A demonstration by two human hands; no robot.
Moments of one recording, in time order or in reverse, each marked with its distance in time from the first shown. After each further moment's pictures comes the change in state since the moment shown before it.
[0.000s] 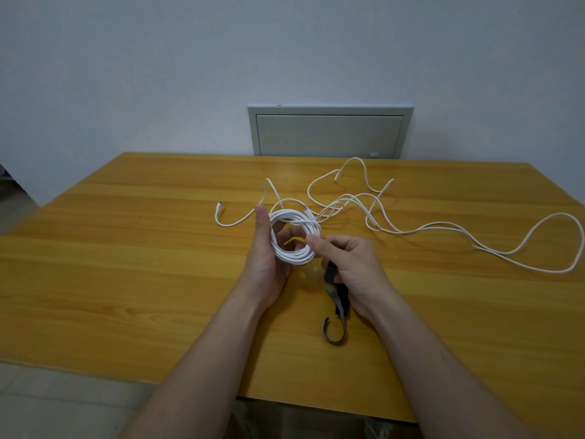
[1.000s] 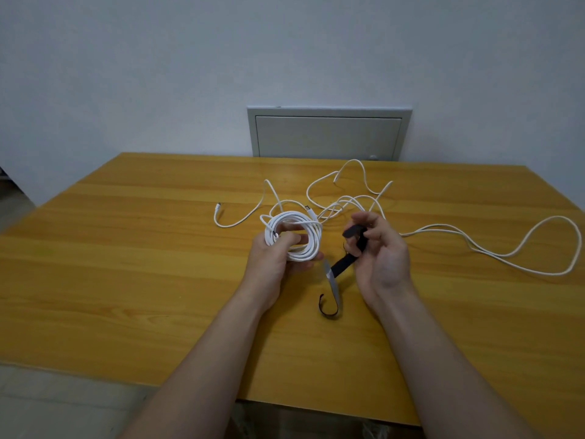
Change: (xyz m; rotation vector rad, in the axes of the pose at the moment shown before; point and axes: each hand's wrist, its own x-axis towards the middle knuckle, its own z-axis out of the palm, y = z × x) left_hand -0.004 0.002 0.005 0.212 0.081 -0.004; right_hand 0.019 -0.001 -0.018 0.491 0.204 -0.182
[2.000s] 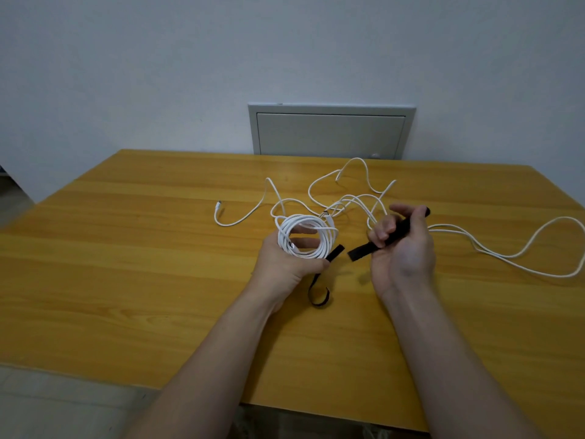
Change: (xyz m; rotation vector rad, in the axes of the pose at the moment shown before) left_hand 0.006 -0.014 -0.002 0.274 -0.028 0.074; right_hand 0.013 -0.014 -0.001 0.164 0.211 -0.117
